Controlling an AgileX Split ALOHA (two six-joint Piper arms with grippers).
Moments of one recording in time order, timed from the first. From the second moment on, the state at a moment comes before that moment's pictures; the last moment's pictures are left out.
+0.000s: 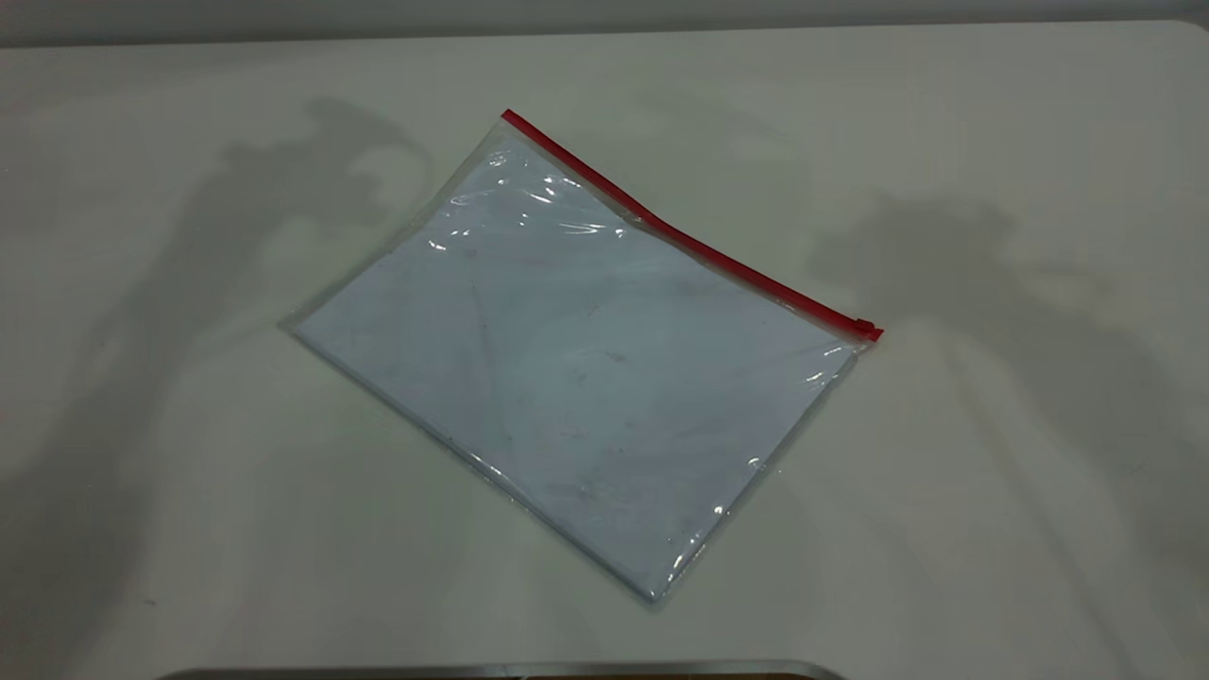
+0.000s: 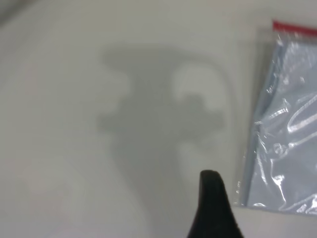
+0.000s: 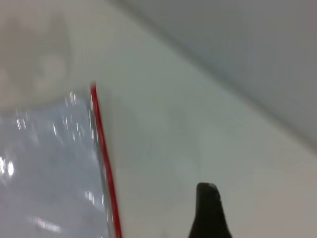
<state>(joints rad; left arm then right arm) -0.17 2.22 -2.19 -0.10 1.17 0.38 0.19 1.59 -1.36 0.47 0.58 -0.77</state>
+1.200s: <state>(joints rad) -0.17 0.66 -1.08 0.01 1.17 0.04 0.19 0.32 -0.84 0.35 1.19 -0.41</state>
